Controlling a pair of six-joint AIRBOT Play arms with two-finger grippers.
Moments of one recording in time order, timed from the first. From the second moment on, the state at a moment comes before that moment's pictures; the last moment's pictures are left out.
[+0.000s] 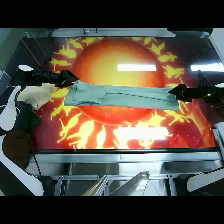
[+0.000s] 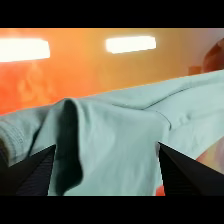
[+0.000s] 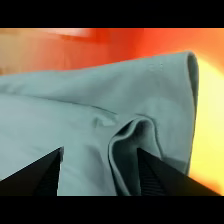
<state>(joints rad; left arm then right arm) 0.14 -2.02 1.74 0.59 -1.22 -1.03 -0.44 -1.82 1.31 -0.62 1.11 0.91</state>
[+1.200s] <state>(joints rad) -0.10 -2.08 1.98 0.59 -1.41 -1.19 -0.42 -1.96 1.41 -0.49 1.24 0.95</state>
